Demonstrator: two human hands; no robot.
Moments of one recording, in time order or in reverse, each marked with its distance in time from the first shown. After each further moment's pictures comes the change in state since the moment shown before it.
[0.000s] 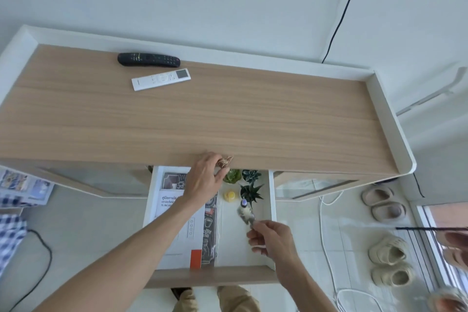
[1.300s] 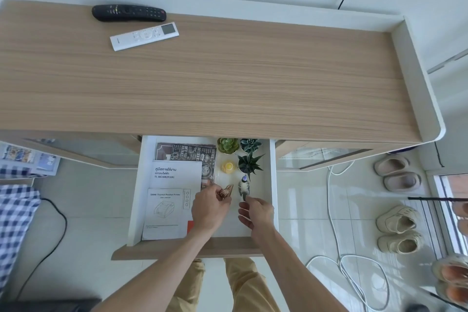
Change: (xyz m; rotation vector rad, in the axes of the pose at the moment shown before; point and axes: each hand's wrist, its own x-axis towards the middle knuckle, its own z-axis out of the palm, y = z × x) left_hand -0.106 0.009 0.104 -0.134 -0.115 -0.604; right_hand 0.098 0.078 0.022 0.224 0.189 0.233
